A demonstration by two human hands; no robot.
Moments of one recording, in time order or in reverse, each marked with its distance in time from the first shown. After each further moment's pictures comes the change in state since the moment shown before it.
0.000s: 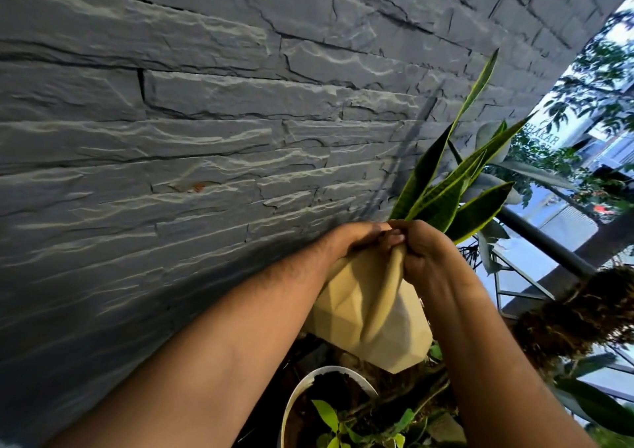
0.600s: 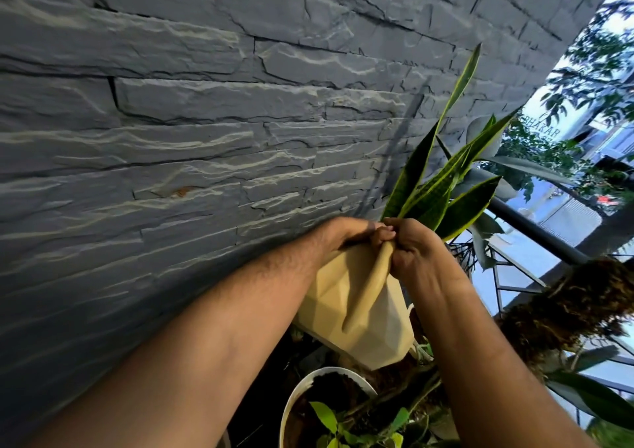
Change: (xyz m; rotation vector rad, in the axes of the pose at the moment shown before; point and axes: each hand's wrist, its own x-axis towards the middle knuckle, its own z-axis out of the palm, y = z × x) left_hand 0.009 0.007 0.004 0.041 -0.042 0.036; right_hand 0.010 -0.007 -0.008 0.215 -0.008 0.045
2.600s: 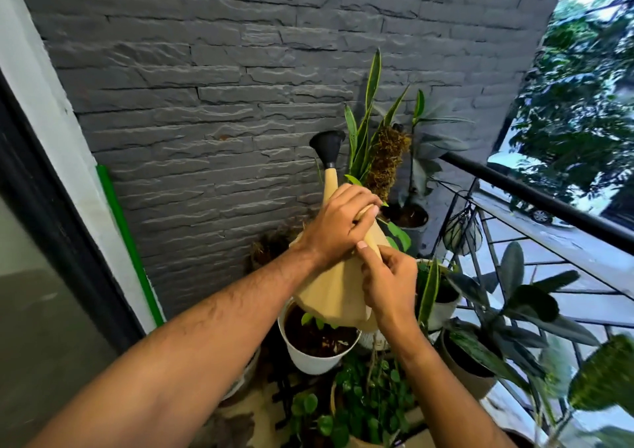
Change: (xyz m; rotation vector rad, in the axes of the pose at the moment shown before) left_hand -0.241 -0.022 0.415 0.896 0.955 0.939; right_hand -0.287 0.003 -0.396 -0.696 -0.401 -0.819
